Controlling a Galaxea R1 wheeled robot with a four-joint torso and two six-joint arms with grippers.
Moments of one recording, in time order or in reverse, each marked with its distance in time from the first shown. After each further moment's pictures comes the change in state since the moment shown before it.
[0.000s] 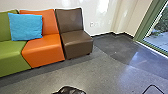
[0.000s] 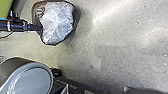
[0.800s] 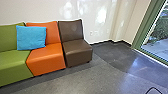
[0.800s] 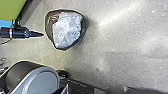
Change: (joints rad) left arm 0.091 -0.018 0.004 0.020 -0.045 0.000; right arm -0.042 -0.005 -0.006 -0.012 0.013 -0.002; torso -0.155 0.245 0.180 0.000
